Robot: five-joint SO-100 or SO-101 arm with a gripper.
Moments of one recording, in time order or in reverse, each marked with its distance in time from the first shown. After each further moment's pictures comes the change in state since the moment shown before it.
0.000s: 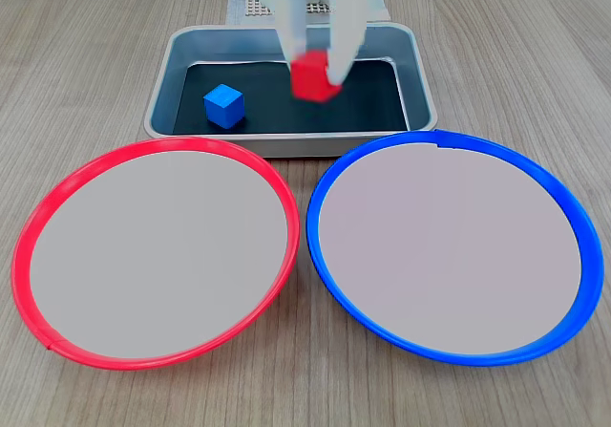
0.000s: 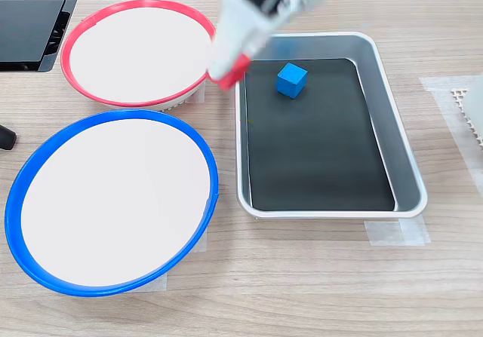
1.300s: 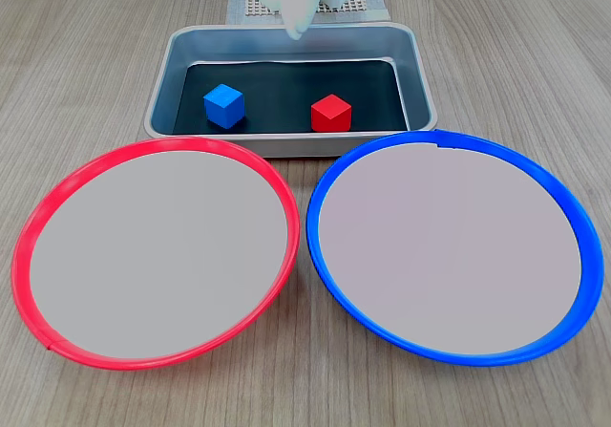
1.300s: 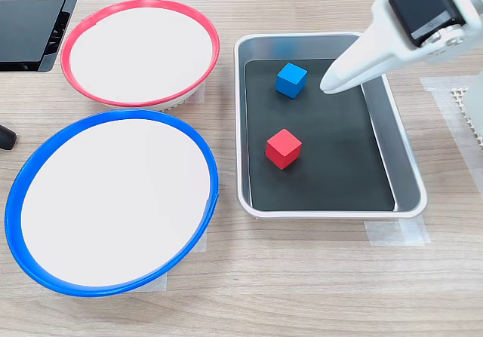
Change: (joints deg) arm 0.3 63.4 59.9 -9.4 13.0
